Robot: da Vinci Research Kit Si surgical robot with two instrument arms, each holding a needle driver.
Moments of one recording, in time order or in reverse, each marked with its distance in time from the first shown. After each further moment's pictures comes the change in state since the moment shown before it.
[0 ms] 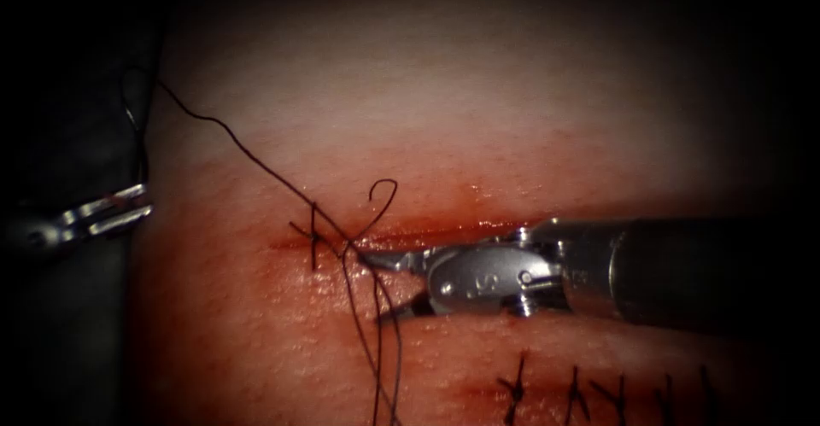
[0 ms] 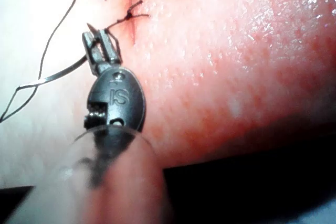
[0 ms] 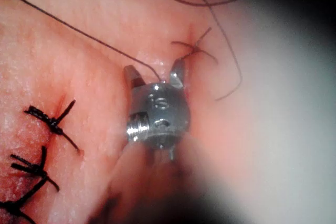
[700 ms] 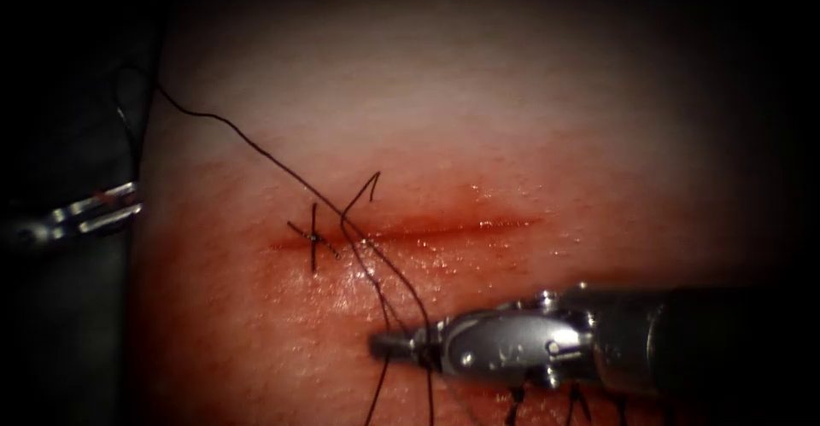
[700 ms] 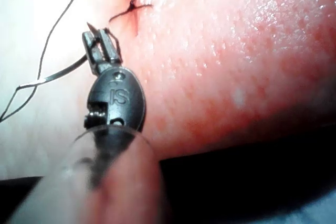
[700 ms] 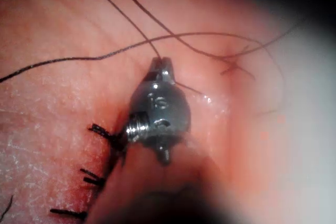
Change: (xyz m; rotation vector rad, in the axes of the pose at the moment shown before) right arm 0.006 -0.007 -0.005 0.079 -0.019 0.022; left arm -0.001 -0.001 -0.001 -0.010 0.006 -0.002
